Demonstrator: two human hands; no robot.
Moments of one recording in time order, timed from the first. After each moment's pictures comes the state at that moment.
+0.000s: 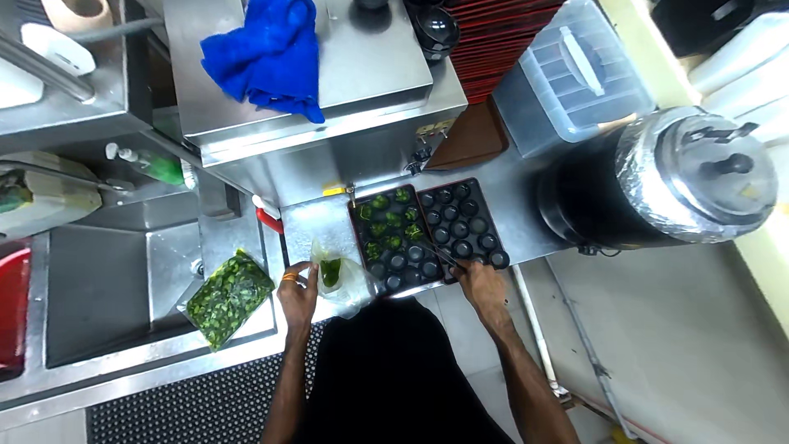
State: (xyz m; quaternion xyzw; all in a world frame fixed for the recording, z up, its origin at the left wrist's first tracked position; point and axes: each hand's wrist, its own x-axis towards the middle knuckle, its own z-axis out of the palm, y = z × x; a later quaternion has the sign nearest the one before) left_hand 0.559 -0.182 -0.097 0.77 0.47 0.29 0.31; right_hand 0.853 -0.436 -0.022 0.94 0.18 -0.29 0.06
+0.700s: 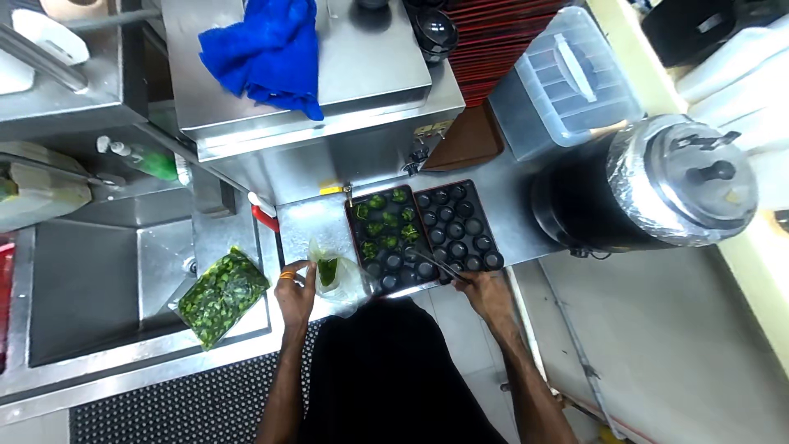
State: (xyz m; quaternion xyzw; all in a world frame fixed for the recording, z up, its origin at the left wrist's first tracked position) left_hand 0.561 -0.185 -0.098 0.77 0.47 0.29 0.31; right_hand 0.856 -0.472 -0.024 0.92 0.19 -0.33 -0.04
